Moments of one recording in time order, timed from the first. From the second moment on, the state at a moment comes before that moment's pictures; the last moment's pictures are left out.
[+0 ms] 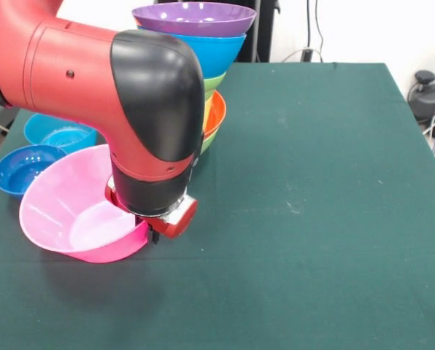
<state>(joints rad) -0.30 -0.06 0.00 0.63 -0.18 1.13 2.08</state>
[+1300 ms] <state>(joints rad) -0.22 -0.03 0.00 0.40 -0.19 1.42 2.08</state>
